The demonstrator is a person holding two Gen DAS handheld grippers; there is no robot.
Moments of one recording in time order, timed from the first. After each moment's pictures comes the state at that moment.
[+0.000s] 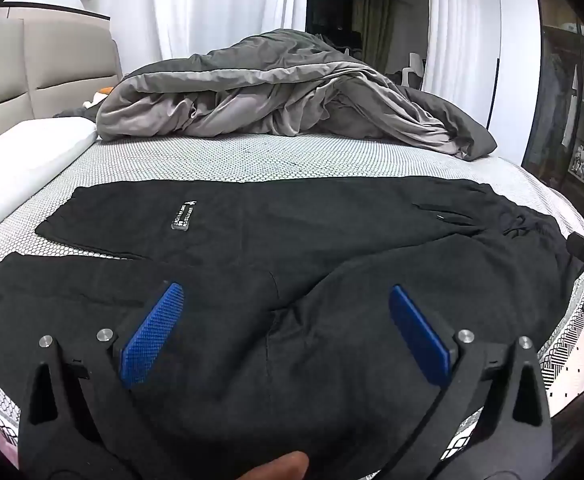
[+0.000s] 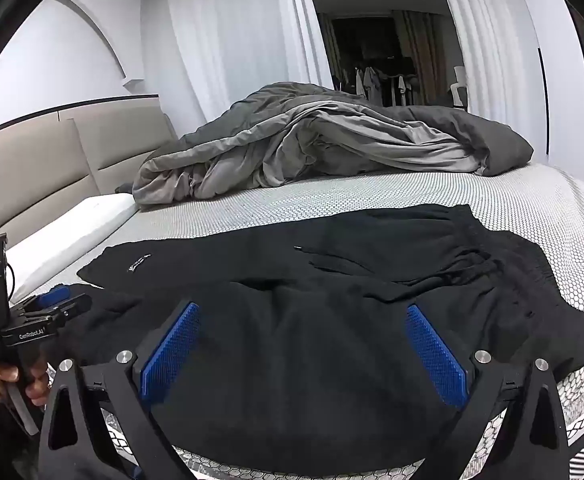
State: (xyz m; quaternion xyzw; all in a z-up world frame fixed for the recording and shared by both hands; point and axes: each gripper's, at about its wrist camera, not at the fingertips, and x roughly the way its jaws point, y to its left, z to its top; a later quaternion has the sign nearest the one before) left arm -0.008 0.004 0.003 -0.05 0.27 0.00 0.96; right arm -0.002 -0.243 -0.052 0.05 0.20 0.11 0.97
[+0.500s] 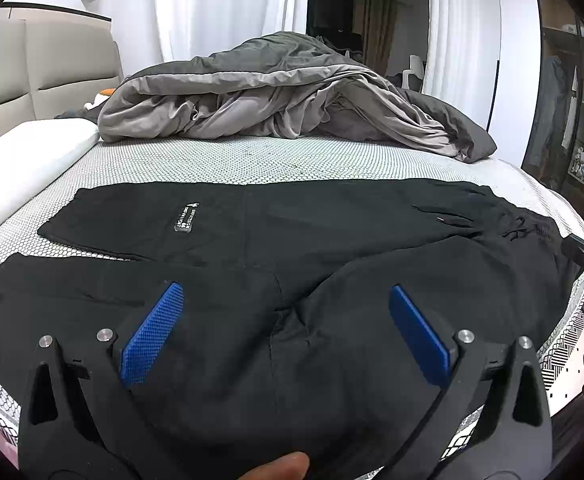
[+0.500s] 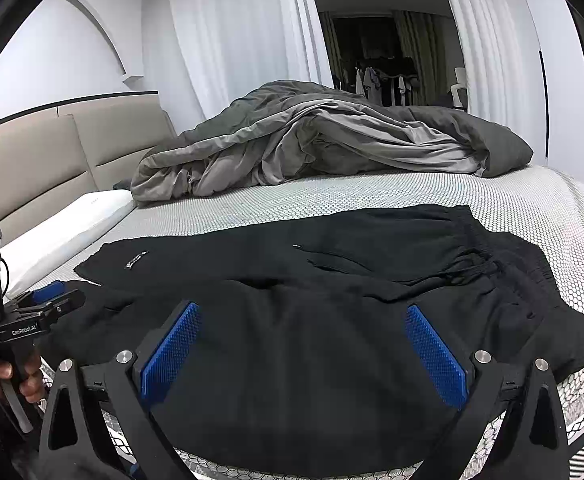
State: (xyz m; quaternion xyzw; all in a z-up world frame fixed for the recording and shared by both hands) left arm -0.006 0.006 0.006 -0.05 0.27 0.01 0.96; right arm -0.001 -0.243 -0.053 0.05 0.21 0.11 0.97
